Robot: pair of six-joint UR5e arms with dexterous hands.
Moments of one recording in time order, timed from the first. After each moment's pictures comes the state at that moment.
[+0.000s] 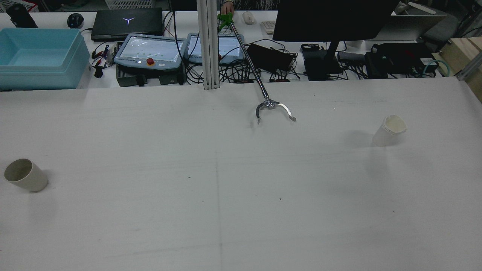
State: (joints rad) left arm -1.21 -1.16 -1.78 -0.45 1.60 0.22; right arm 1.51 -1.94 1.99 -3.11 -1.57 -0.18
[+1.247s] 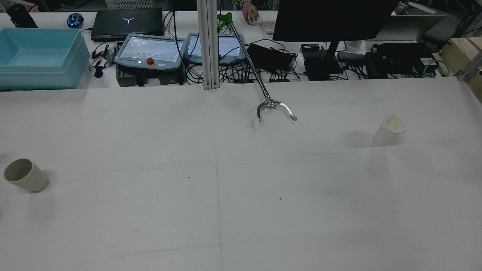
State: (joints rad) left arm -1.14 -1.37 -1.36 -0.68 1.60 0.51; right arm 1.42 -1.94 2.03 -3.15 -1.58 -0.22
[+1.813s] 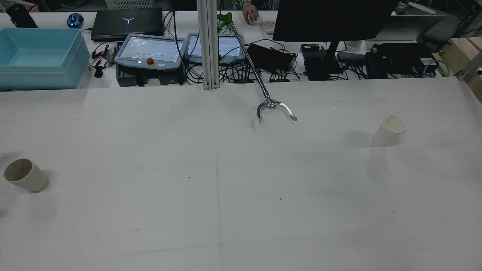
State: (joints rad) left arm -1.02 -1.45 -1.30 -0.68 1.59 0.54; right arm 1.41 -1.94 2.07 -3.18 -1.58 -0.24
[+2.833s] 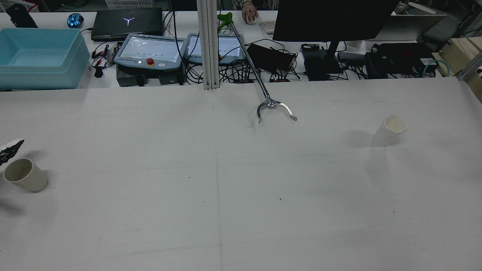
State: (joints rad) left arm -0.89 -1.47 -1.34 -0.66 1.43 0.59; right arm 1.42 -1.94 2.07 -3.18 -1.57 -0.24
